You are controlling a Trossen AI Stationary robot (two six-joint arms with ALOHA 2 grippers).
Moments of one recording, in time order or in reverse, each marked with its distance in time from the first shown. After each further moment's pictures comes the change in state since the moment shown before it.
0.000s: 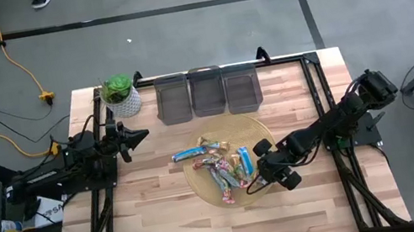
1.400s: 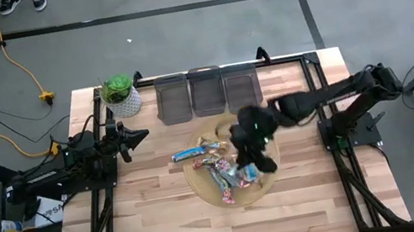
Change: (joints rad) left arm 0.000 0.000 0.000 0.000 0.000 -0.001; right arm -0.315 -0.090 0.413 0.120 -0.587 0.371
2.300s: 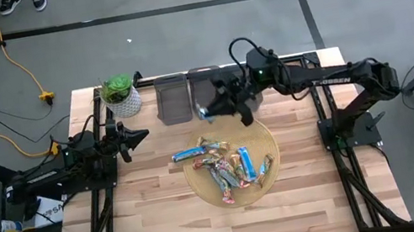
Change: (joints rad) left arm 0.000 0.000 0.000 0.000 0.000 0.000; right arm -0.304 -0.001 0.008 0.597 -0.067 0.158
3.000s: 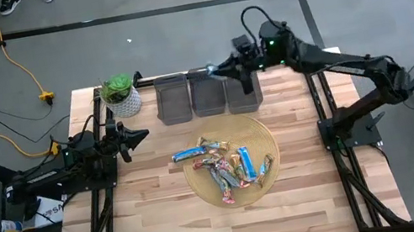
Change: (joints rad) left arm 0.000 0.000 0.000 -0.003 0.000 0.000; right arm -0.259 -0.130 0.000 -0.296 0.151 -0.180
